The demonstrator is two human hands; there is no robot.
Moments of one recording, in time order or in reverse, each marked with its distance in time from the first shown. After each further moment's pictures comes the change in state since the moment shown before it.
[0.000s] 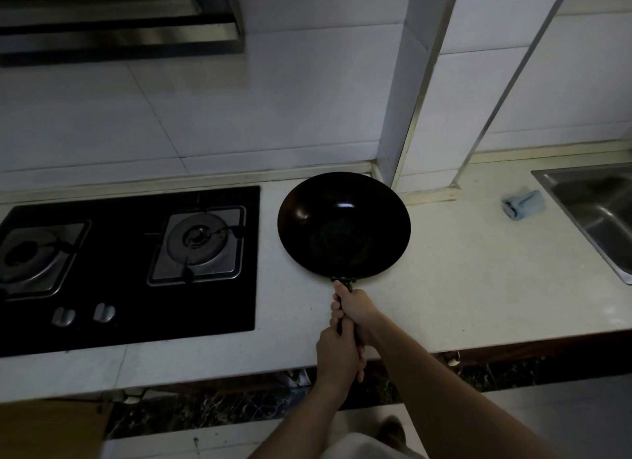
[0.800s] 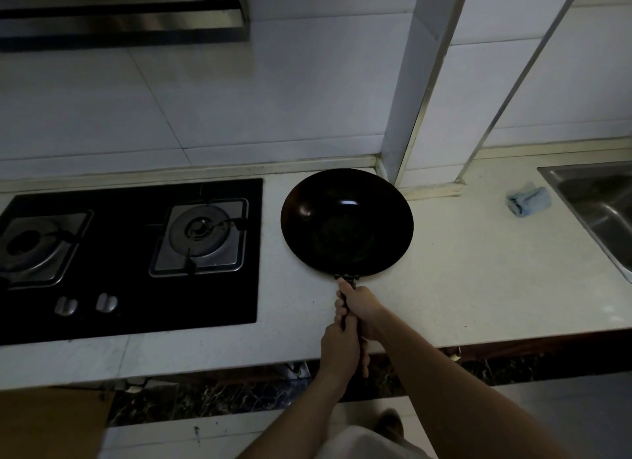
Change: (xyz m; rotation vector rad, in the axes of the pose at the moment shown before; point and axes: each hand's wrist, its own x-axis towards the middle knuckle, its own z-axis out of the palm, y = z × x) left_hand 0.001 -0.001 -0.003 0.010 -0.085 -0.052; right_hand 0.005 0.005 -0.007 -0.040 -0.018 0.023
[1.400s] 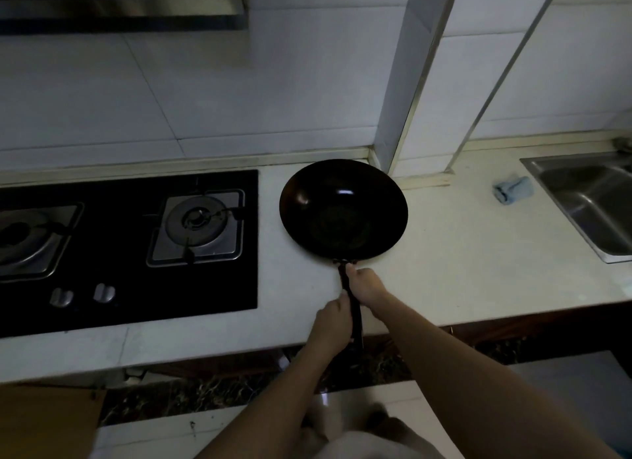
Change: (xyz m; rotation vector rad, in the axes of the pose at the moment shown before) left_hand 0.011 0.002 -0.026 0.585 -0.083 0.110; right_hand -0.013 -0.005 -0.002 -0.706 0.279 -0.202
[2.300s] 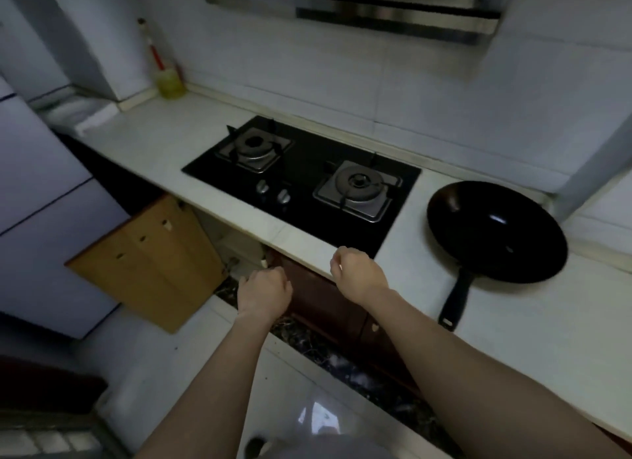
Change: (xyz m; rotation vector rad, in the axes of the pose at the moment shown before) left_hand -0.202 -0.173 -0.113 0.495 0.711 -0.439; right_hand -0.160 -0.046 0.144 -0.746 -0.228 -1.009
